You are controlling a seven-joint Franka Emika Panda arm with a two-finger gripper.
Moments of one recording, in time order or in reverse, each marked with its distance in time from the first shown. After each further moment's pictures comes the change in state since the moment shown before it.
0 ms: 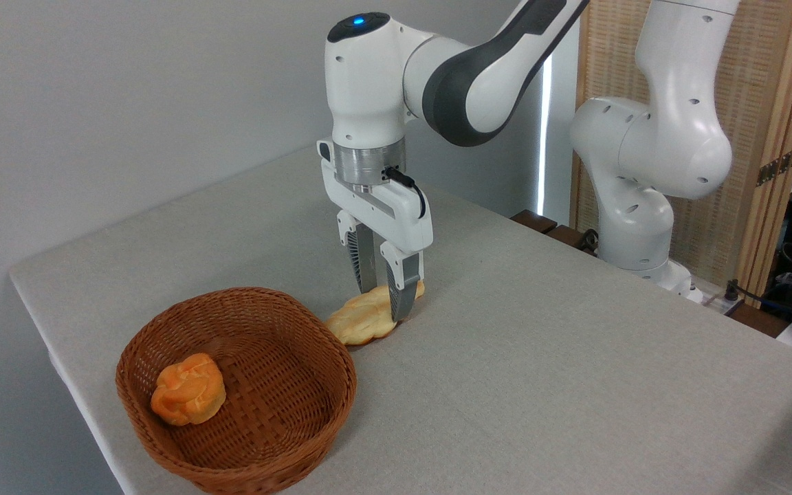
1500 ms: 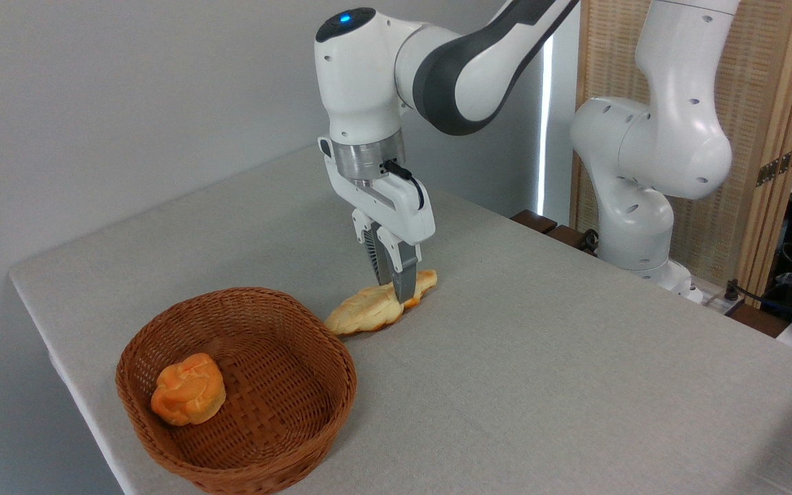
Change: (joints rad) arm -0.002 -0.001 -0.019 0.039 0.000 -0.143 0.006
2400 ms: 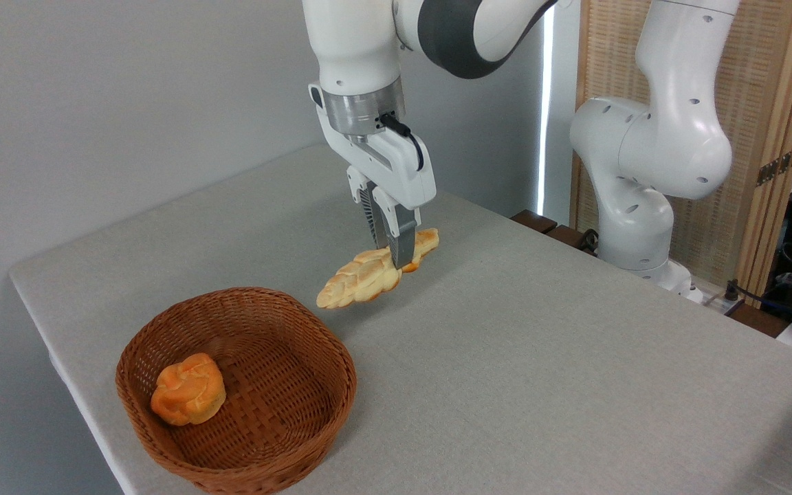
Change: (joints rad) arm 0.003 -0.006 0.117 0.208 -0.037 -0.240 0.135
